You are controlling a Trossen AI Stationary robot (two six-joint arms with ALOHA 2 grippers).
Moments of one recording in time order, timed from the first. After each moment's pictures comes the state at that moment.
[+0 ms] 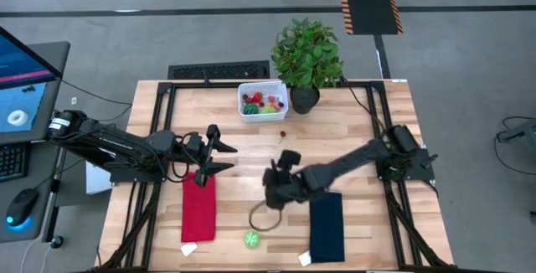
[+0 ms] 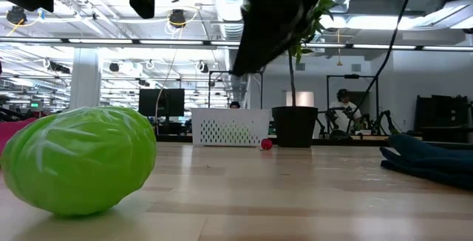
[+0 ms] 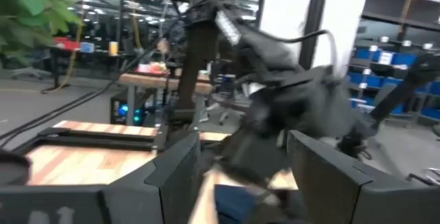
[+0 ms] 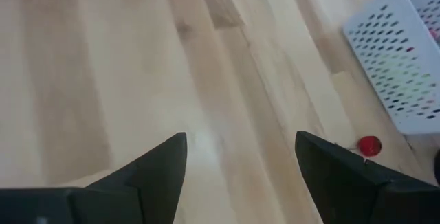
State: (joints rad) left arm -0.16 0.96 0.36 0.79 -0.03 -0.14; right arm 0.37 1.97 1.50 -0.68 0.59 0.42
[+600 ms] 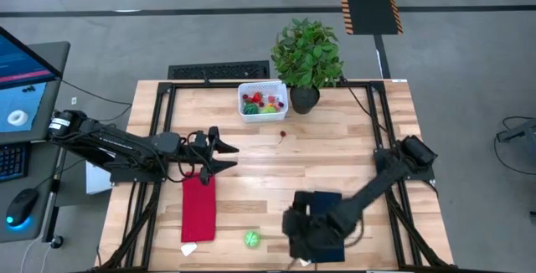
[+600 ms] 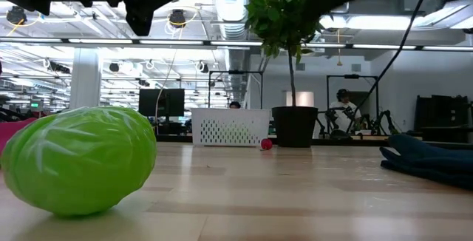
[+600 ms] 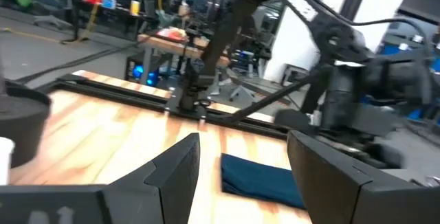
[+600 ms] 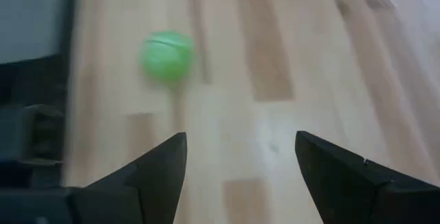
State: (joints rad) left arm -0.16 0.96 0.36 0.67 -0.10 -0.28; right arm 0.68 1.93 1.50 -0.64 0.49 0.59
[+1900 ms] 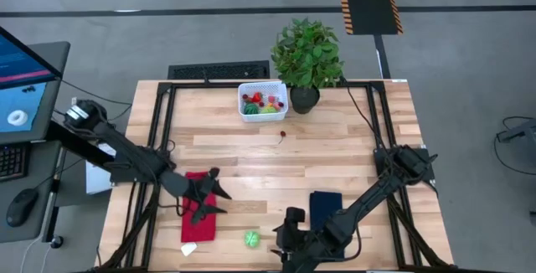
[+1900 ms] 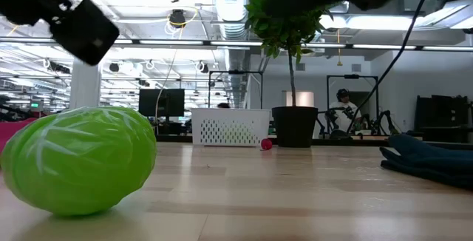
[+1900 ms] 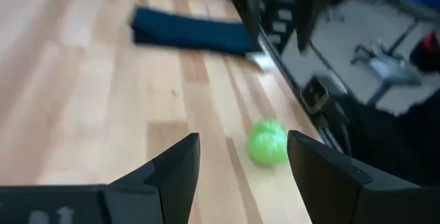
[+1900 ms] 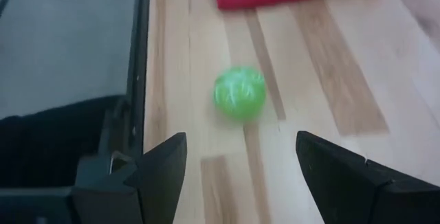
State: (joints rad) left arm -0.59 1.18 0.38 0.45 -0.22 -0.38; right arm 0.73 2.04 1.50 -0.34 0.50 0.64
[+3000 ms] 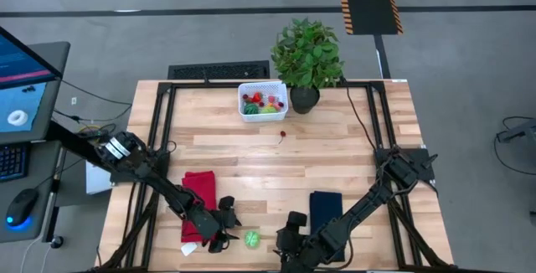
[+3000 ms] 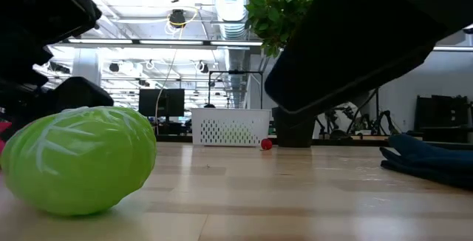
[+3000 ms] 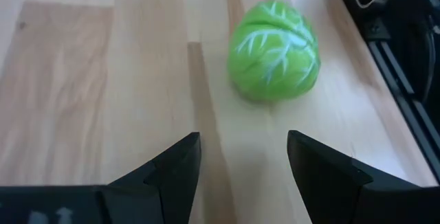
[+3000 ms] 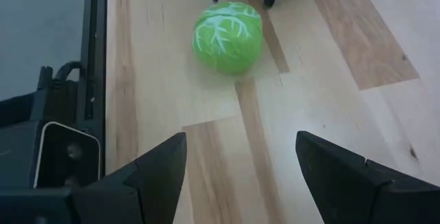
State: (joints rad) left arm -0.71 1.82 0.67 0.44 -0.25 -0.54; right arm 0.74 2.16 1.50 -0.33 0.52 0.74
